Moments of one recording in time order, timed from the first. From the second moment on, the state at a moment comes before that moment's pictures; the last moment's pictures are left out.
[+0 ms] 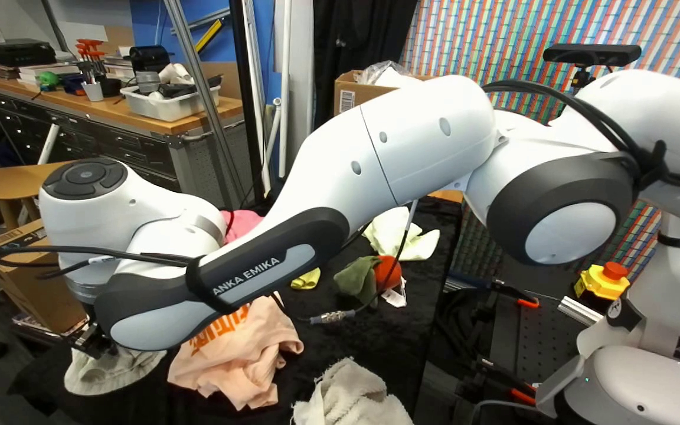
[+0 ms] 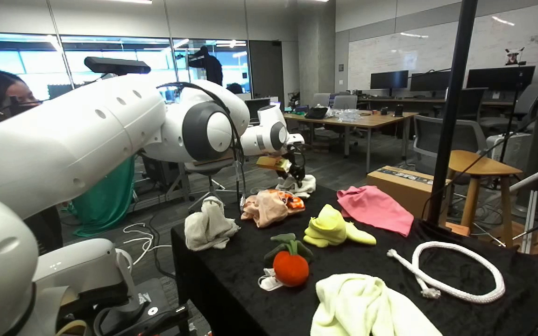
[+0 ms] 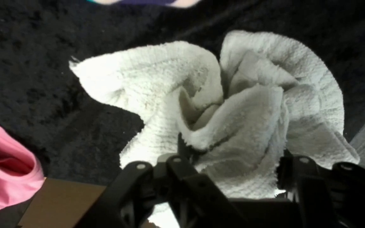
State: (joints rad) arm 0.56 1.22 -0.04 -0.80 -0.18 2.33 0.37
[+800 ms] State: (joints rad) arm 0.56 1.22 -0.04 -0.69 -0.19 2.05 0.27
